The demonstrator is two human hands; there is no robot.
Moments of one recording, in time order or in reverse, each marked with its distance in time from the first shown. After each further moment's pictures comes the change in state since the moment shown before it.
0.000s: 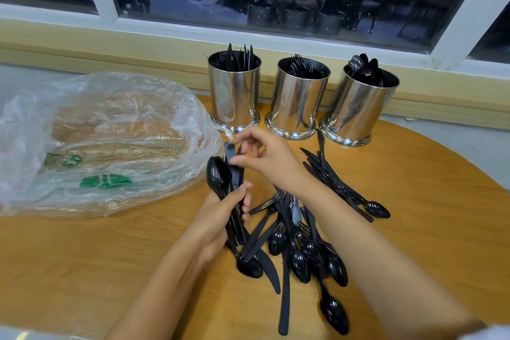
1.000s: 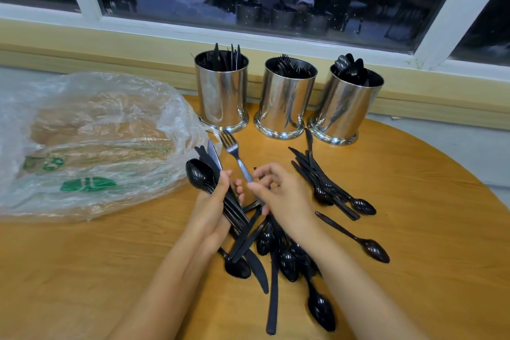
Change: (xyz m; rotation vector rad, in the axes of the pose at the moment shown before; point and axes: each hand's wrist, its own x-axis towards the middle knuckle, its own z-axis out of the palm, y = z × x) left_hand 0.015 -0.005 0.016 -0.248 0.115 0.034; right_hand -0.070 0.008 0.004 -0.005 0.195 0.311
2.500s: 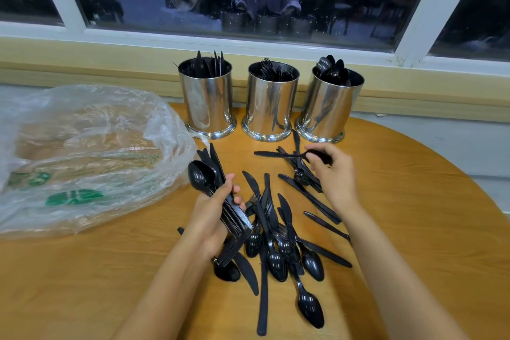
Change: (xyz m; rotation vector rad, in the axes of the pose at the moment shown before) left_hand -0.003 -0.005 0.018 -0.006 -0.037 -0.067; right_hand 0.027 0.043 -0.084 -0.008 0.440 -0.033
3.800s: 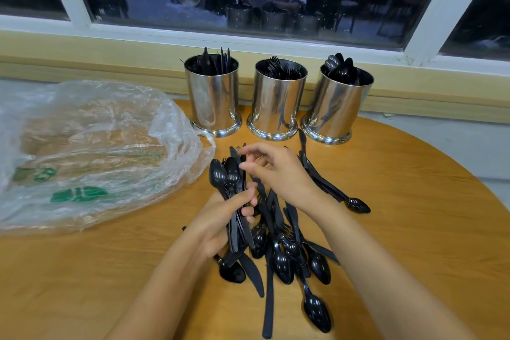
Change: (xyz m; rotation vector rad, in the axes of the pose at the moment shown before) left_hand -0.002 0.006 -0.005 0.210 -0.246 -0.114; right_hand -0.009 -0.053 0.062 -0.008 -0.535 -0.168
